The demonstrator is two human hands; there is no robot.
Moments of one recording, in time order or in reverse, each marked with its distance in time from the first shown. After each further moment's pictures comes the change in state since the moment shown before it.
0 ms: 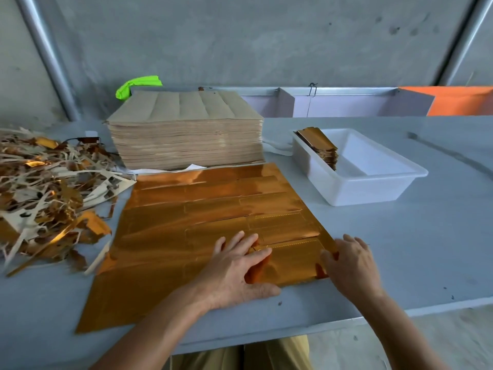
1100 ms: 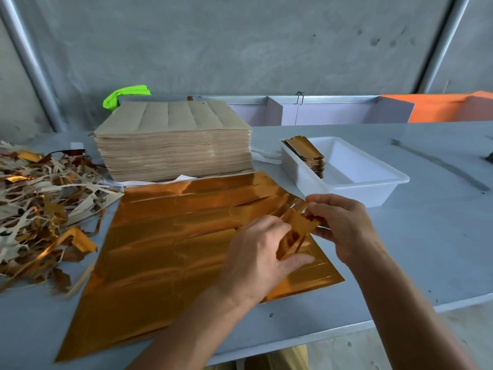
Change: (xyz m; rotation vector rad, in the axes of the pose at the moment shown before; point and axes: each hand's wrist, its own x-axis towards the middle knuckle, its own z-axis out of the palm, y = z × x) left_hand 0.007 0.087 -0.044 -0.099 0.578 0.198; right_hand 0.028 -0.044 -0.058 1.116 -0.003 0.203
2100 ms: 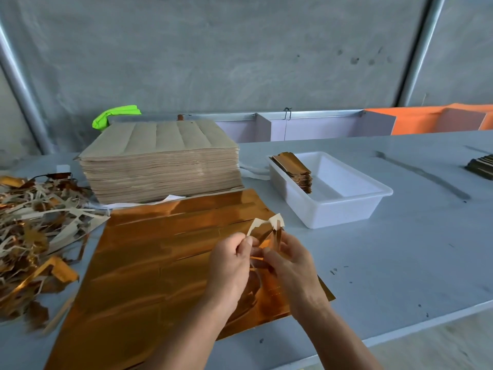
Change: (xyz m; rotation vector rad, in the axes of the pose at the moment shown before) left_hand 0.014 -0.018 0.011 -0.610 0.144 -0.595; right_hand -0.023 0.047 0.040 0.093 -0.170 0.012
